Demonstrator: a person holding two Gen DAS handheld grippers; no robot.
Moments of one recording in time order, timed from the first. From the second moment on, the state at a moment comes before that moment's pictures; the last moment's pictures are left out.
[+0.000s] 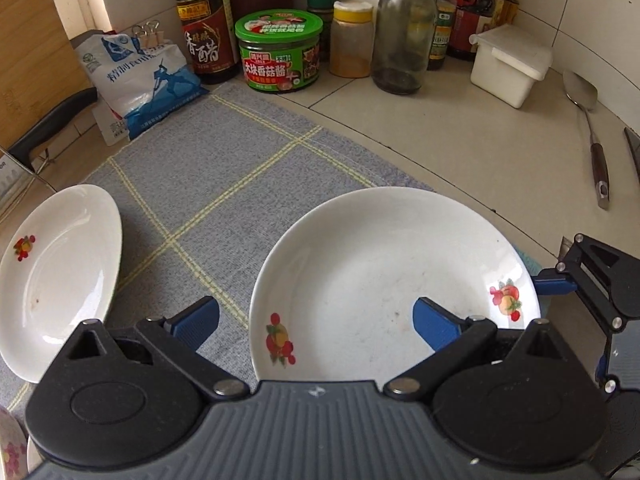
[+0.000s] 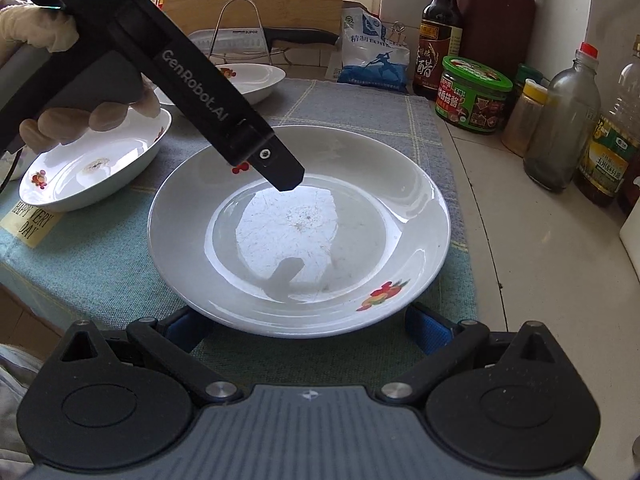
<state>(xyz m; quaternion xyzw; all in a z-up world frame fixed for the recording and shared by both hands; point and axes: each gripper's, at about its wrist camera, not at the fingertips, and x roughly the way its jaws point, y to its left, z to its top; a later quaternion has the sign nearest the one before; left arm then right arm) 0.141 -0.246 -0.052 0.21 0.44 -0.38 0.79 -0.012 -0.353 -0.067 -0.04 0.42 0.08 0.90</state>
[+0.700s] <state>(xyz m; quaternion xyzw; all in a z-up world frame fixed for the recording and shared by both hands) 0.176 -0.261 -0.073 0.20 0.51 -0.50 0.67 -0.015 -0.350 -0.066 -0.03 0.43 0.05 0.90</state>
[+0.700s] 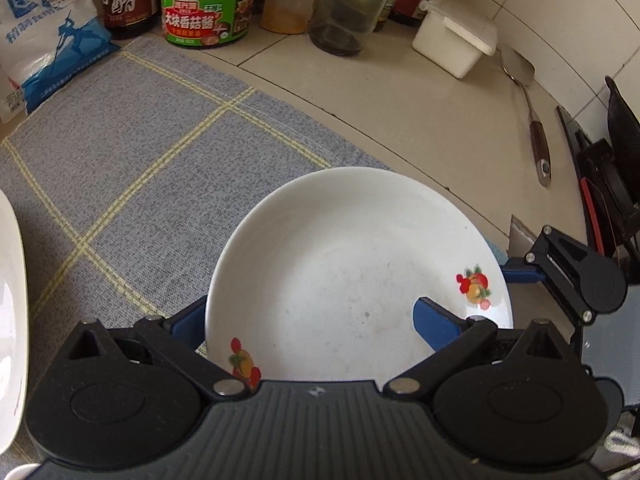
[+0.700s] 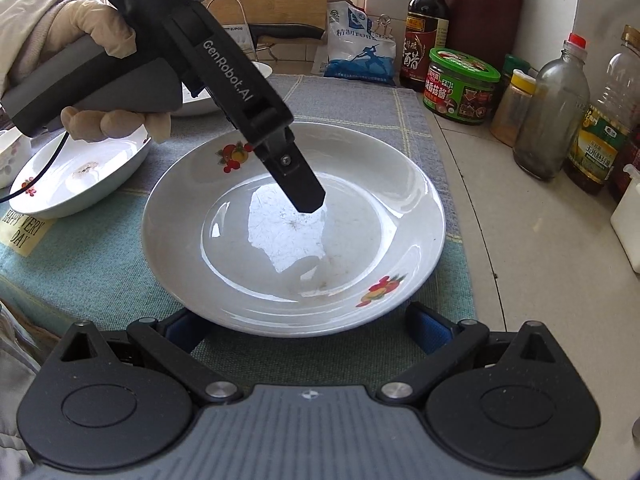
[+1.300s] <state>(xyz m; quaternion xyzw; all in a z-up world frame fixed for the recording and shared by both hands) 0.190 -0.271 -0.069 0.23 0.53 -0.54 0.62 -0.016 -0.348 -0.063 -0.04 0.42 0.06 0.90</state>
